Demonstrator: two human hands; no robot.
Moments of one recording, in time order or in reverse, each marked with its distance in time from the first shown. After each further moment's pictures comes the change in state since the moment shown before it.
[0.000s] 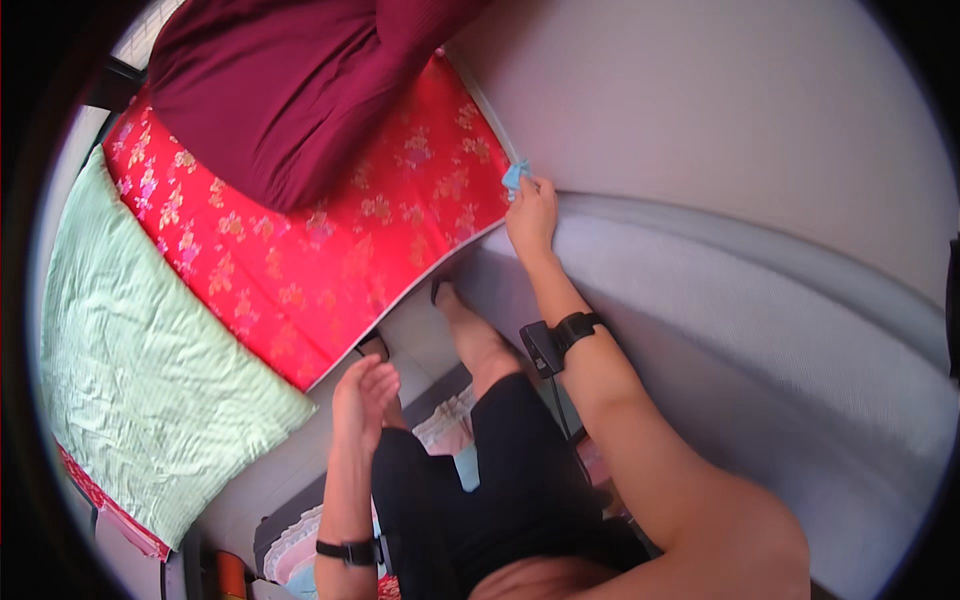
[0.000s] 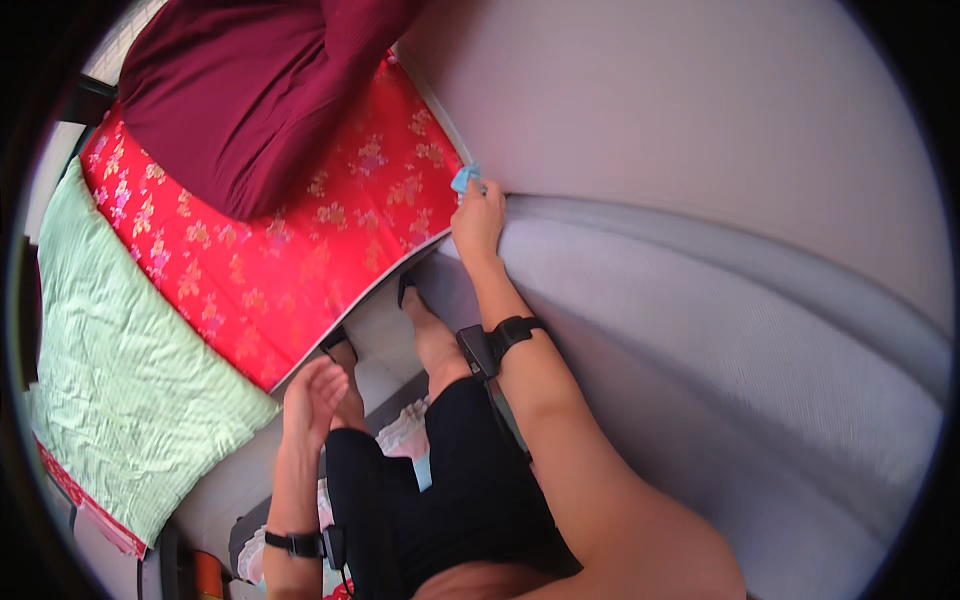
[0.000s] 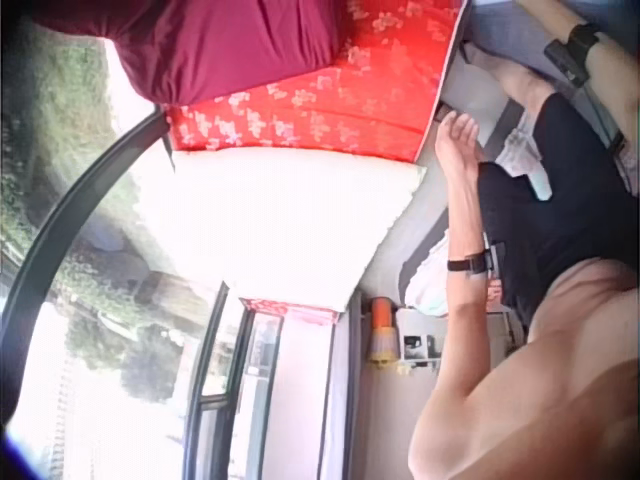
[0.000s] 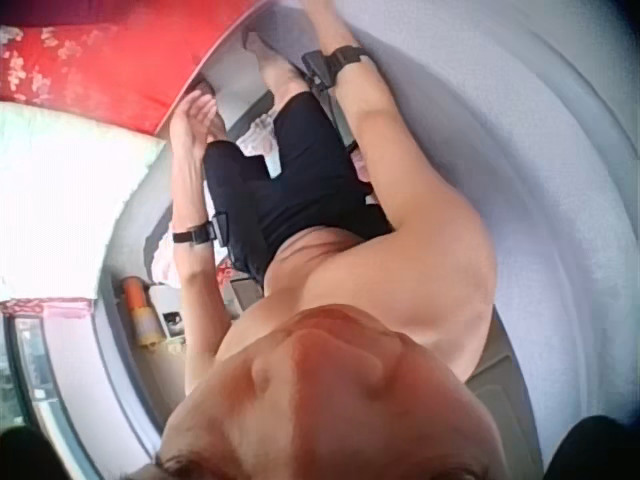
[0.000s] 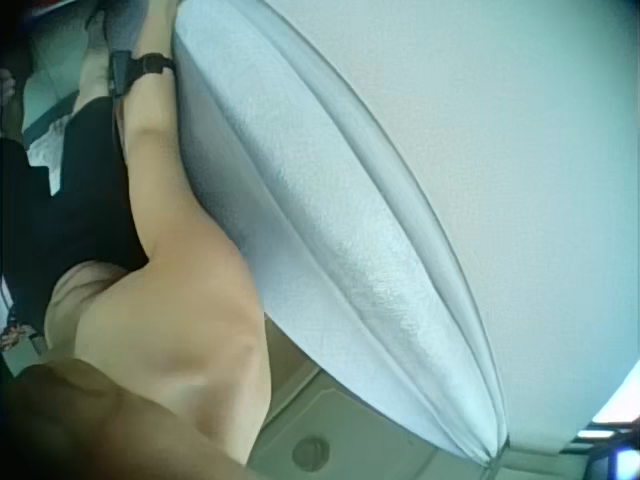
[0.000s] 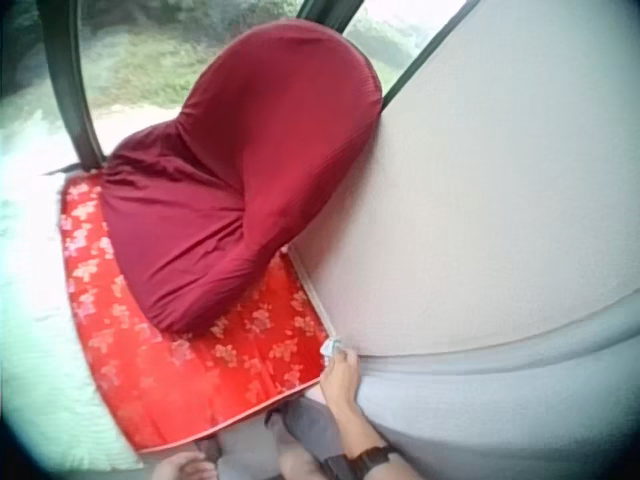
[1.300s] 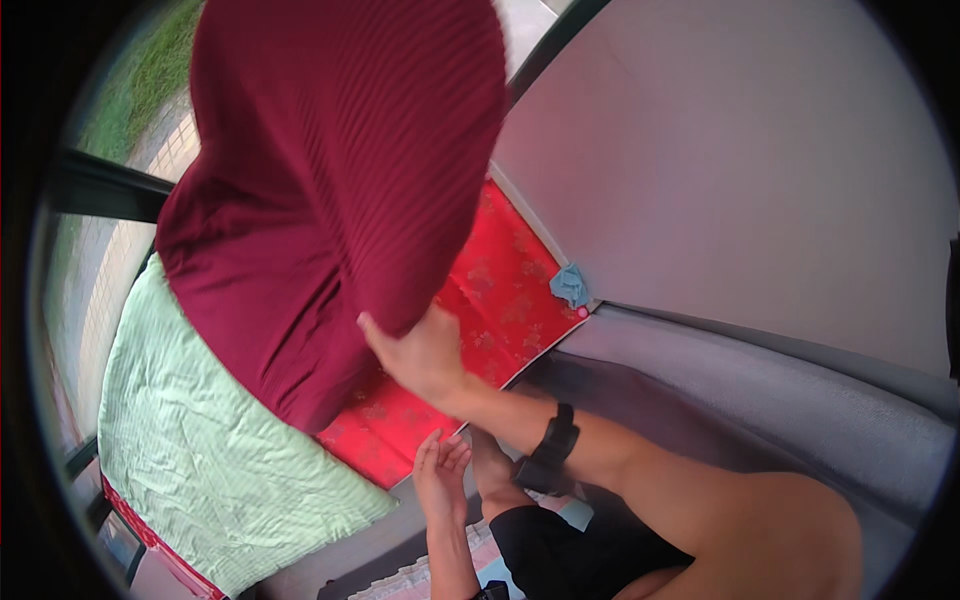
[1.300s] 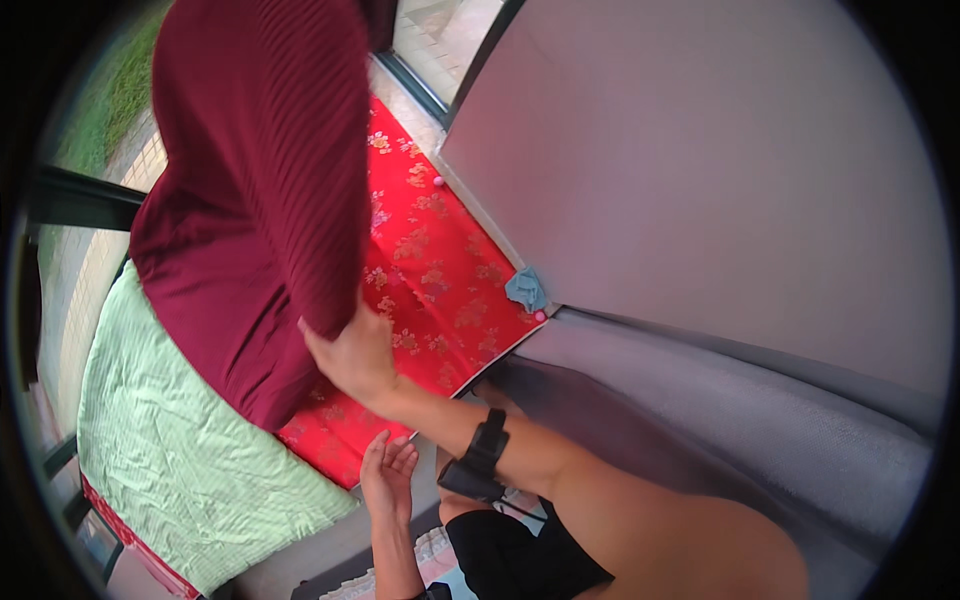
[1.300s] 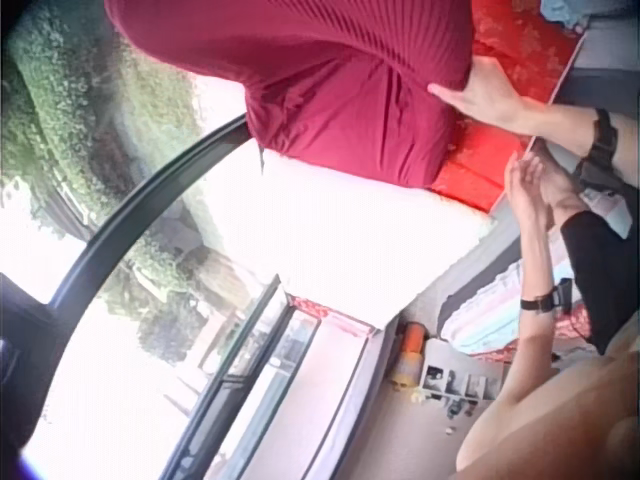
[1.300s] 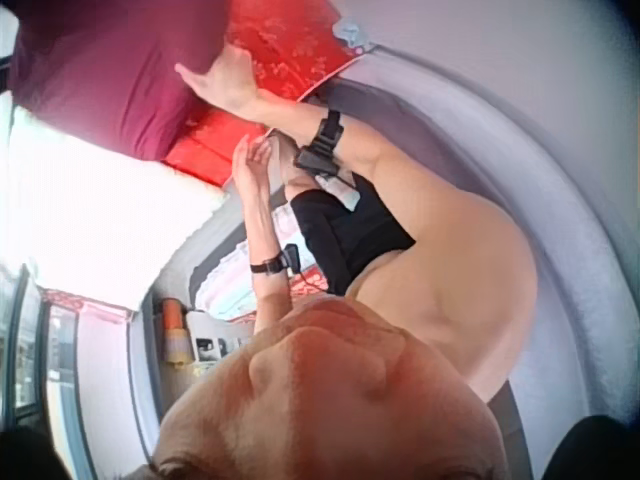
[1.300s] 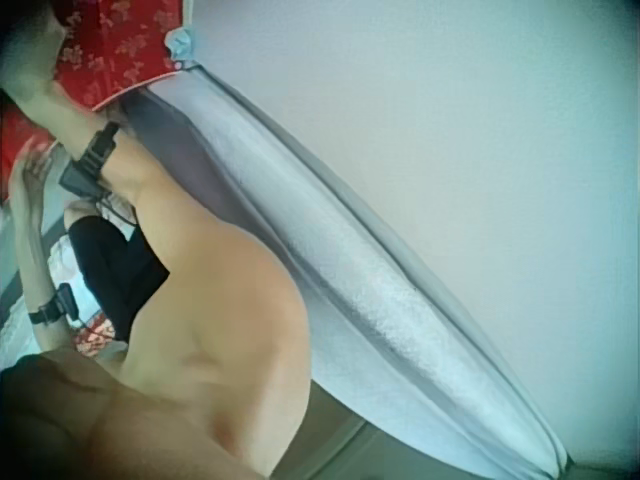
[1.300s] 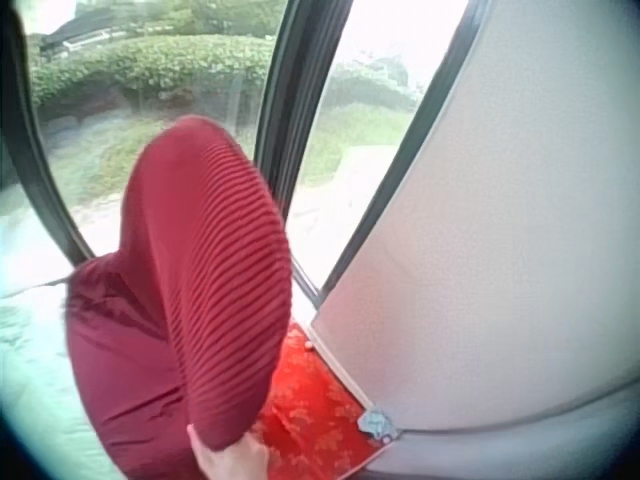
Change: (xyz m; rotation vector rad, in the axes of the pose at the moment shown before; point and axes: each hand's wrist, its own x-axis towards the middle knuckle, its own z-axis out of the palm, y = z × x) left_hand 0.015 0.040 0.071 -0.207 -0.002 0.298; right_hand 0.048 -0.277 -0.004 0.745 -0.235 0.112
